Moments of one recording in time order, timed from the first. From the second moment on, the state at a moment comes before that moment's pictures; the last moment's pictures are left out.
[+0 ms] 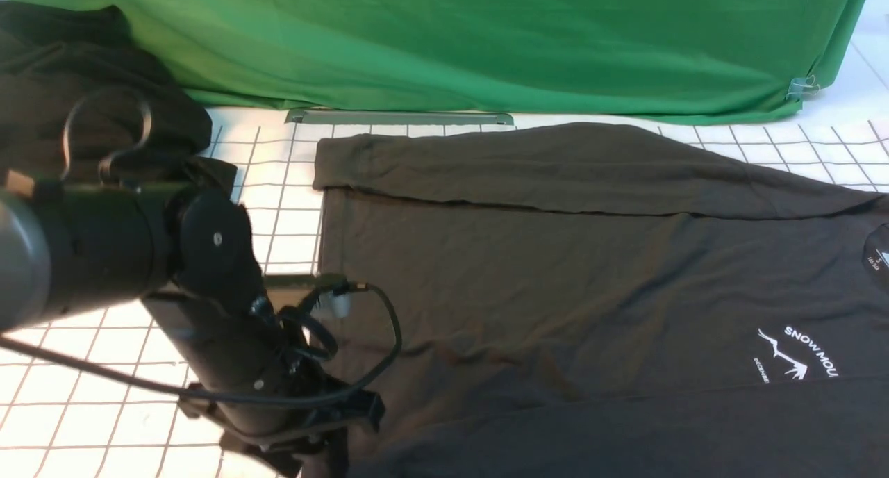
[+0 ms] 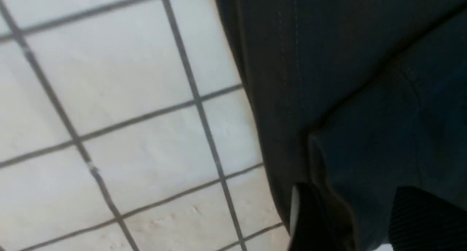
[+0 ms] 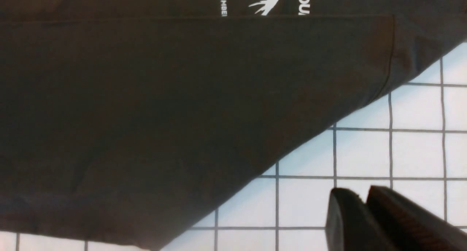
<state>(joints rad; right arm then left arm) 0.10 0.79 -0.64 -0.10 0.97 0.11 -0.46 1.61 -0.94 -0.27 0.92 -0.09</state>
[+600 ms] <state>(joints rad) 0.10 0.79 -0.64 -0.10 0.97 0.11 -0.46 1.75 -0.95 -0.35 0.85 -0.07</state>
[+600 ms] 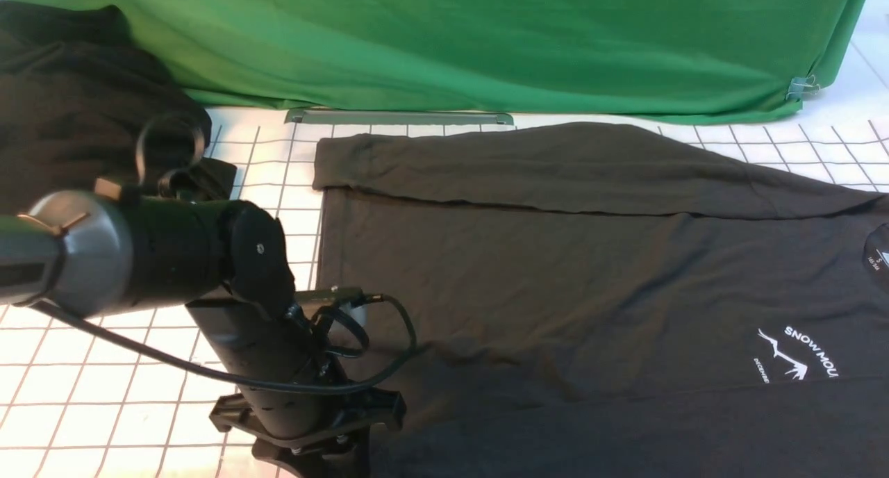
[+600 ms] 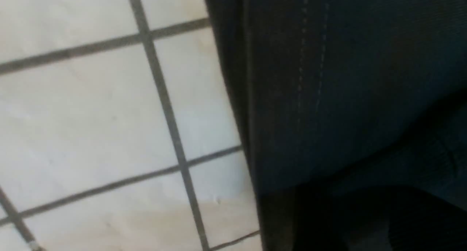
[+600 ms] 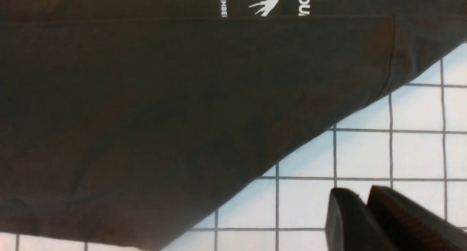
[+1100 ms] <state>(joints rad) 0.10 0.79 -0.64 -0.10 0.96 0.11 -0.46 1.76 -0.95 -0.37 0.87 -0.04</state>
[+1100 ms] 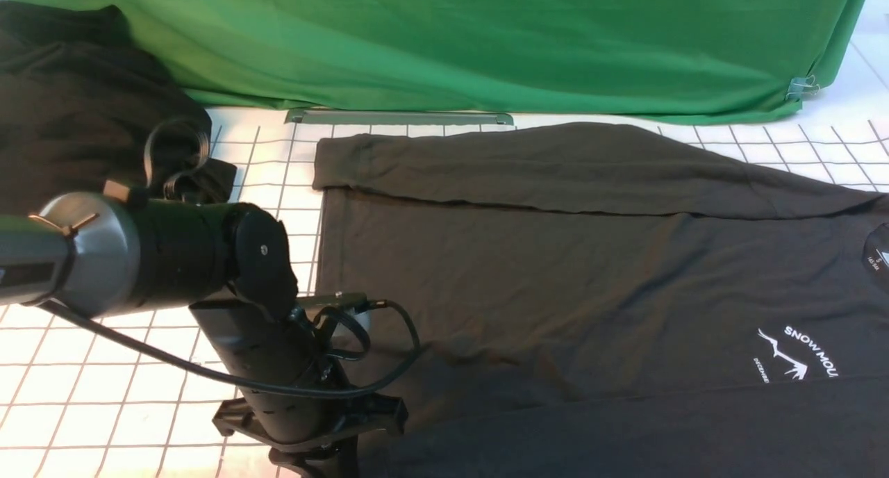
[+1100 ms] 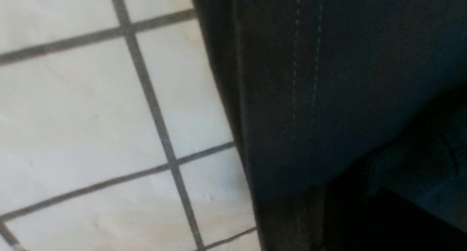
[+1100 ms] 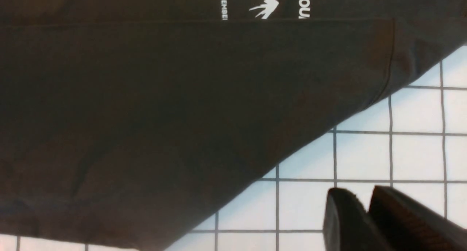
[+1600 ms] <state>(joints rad) 0.10 0.79 -0.64 -0.10 0.96 0.11 -0.45 1.48 -1.12 -0.32 0.91 -0.11</state>
